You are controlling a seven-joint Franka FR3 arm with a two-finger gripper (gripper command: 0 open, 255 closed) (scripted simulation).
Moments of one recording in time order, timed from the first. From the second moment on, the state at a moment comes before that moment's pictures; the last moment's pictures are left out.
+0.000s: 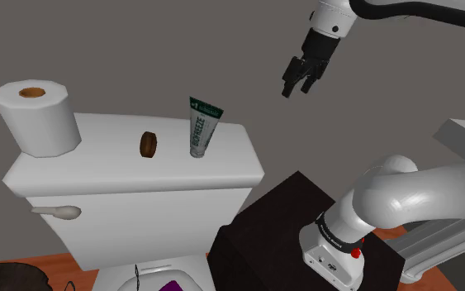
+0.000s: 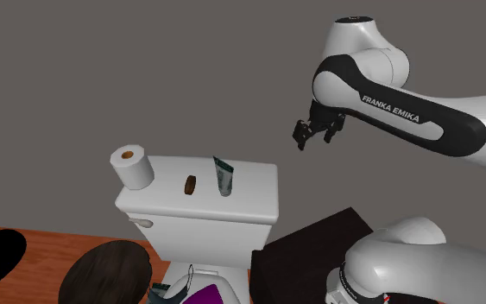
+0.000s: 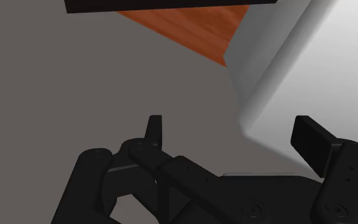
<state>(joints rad) 0.02 -0.77 0.04 -2.39 0.01 1.65 0.10</state>
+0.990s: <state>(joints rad) 0.09 -0.52 0.32 -2.27 0.14 1.75 0.43</state>
